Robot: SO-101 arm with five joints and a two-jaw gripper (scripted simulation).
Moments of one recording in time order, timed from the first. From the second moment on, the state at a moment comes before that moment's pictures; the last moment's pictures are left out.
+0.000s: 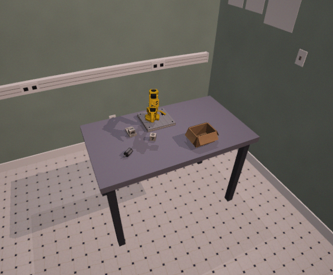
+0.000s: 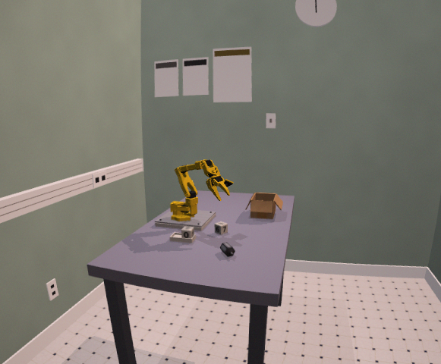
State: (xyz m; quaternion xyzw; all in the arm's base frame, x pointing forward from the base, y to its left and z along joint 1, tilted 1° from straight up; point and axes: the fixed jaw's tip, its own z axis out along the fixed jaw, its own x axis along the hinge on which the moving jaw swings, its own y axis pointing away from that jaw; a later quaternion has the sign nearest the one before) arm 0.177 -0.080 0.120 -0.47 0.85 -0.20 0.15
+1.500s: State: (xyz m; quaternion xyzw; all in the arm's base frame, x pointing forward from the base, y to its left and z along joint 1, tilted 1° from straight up) arm 0.157 -0.071 0.039 -0.49 0.87 0.00 0.00
